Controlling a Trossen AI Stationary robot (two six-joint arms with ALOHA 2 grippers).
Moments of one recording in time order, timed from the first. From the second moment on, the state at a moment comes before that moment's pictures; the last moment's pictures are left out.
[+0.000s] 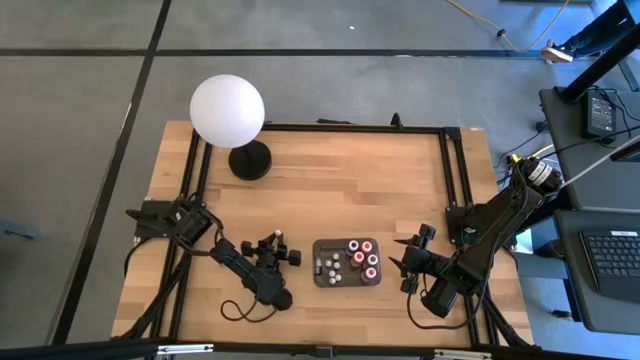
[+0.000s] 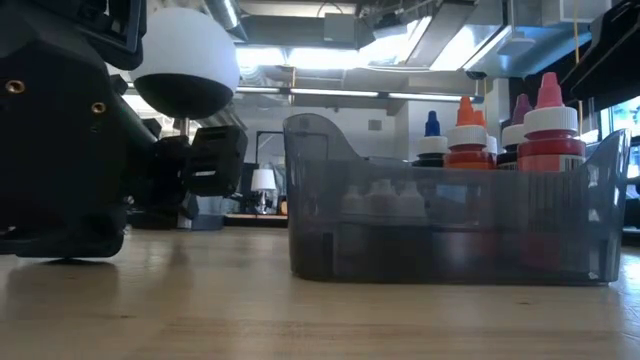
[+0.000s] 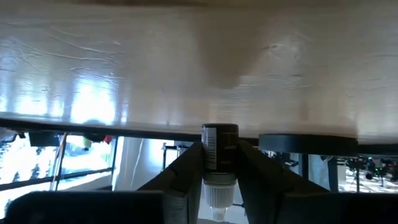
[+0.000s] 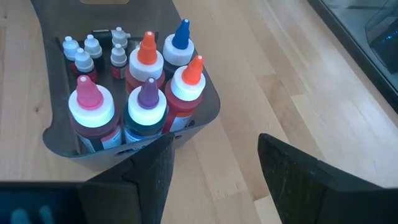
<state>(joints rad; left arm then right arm) -0.60 2.24 1.33 -1.25 -0.96 0.73 0.89 1.44 0.92 -0.87 0.90 1.04</state>
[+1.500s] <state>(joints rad) -0.61 2.25 1.36 -1.24 -0.98 0.71 0.89 1.44 0.92 -0.87 0.90 1.04</state>
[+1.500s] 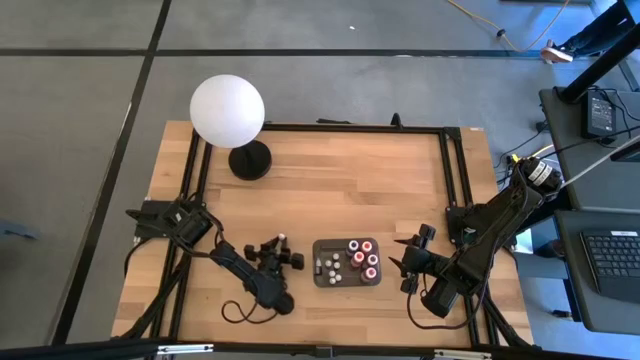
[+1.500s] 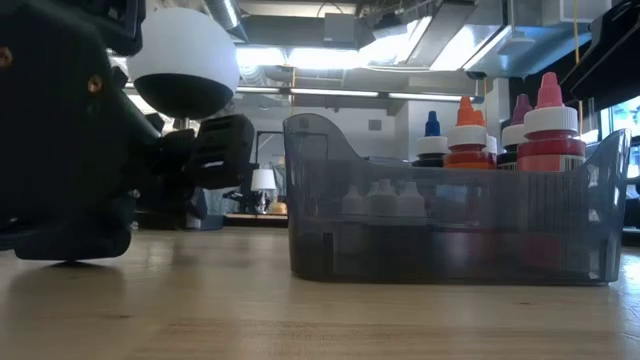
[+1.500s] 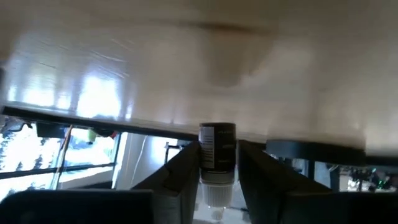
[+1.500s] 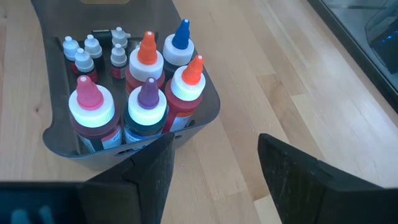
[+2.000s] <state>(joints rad) -0.63 2.25 1.40 -1.24 -0.96 0.64 0.89 1.44 0.92 -0.87 0.90 1.05</state>
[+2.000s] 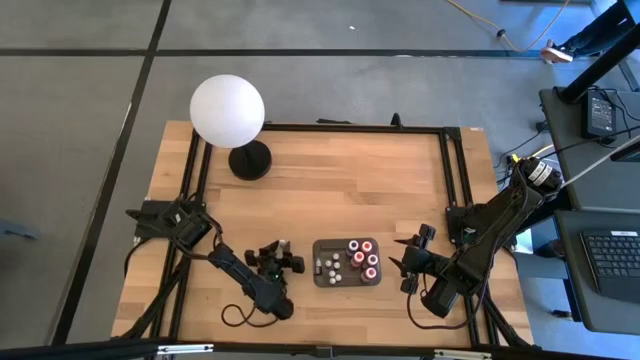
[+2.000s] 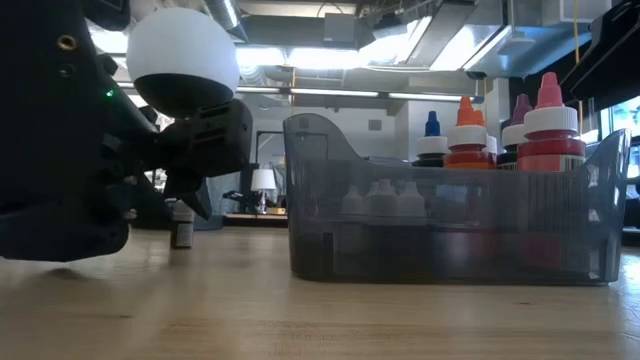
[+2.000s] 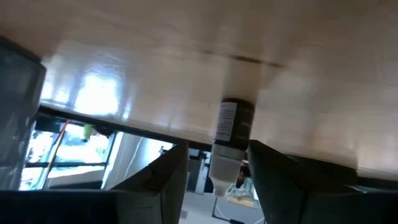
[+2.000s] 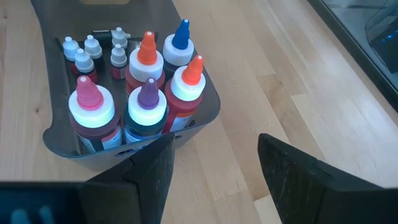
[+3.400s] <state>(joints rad) -0.58 1.37 0.85 -0.29 -0.63 -0.46 0.89 1.44 0.92 -0.87 0.90 0.99</state>
